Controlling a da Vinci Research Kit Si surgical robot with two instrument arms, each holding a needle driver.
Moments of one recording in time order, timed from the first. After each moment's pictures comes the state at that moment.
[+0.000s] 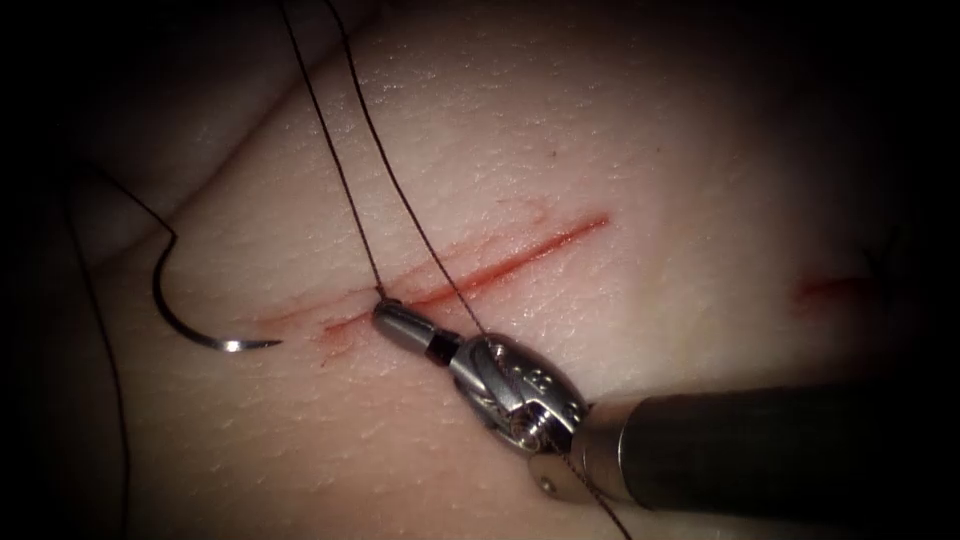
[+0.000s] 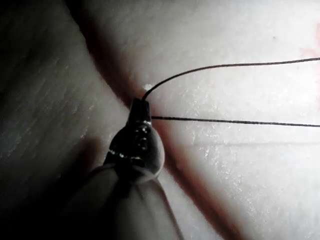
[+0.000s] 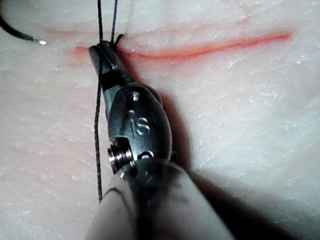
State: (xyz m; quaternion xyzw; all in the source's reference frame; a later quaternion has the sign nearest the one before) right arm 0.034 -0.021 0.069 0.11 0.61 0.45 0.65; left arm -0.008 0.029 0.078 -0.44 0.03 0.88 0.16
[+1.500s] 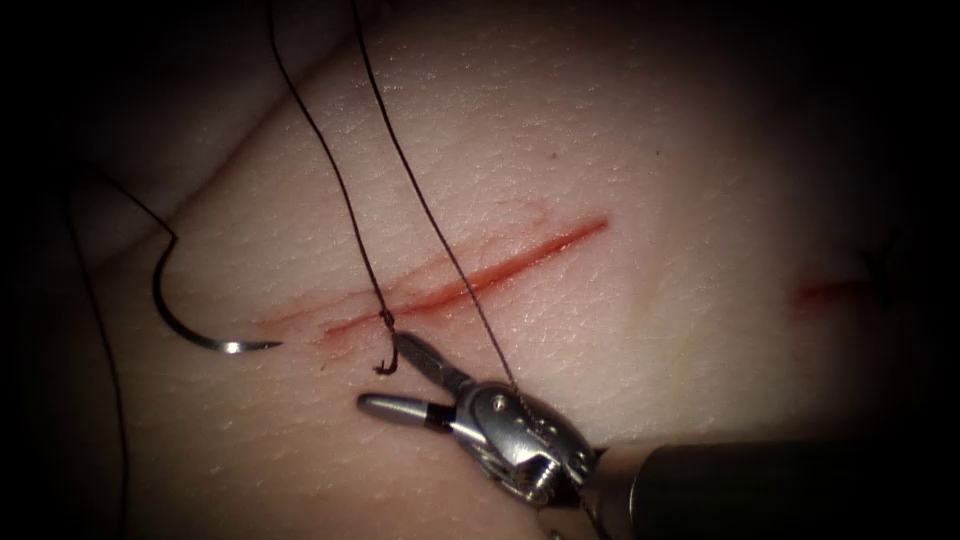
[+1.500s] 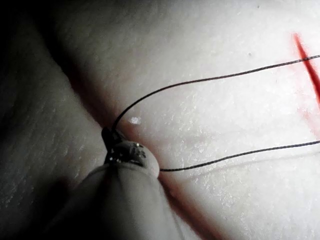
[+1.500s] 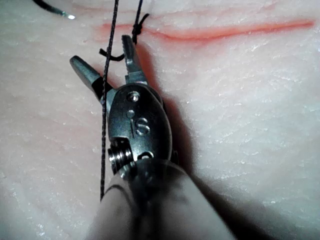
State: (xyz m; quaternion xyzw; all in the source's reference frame) right arm 0.034 -0.023 0.065 0.14 0.61 0.42 0.66; left arm -0.010 0.029 0.072 -0.39 0.12 0.90 0.14
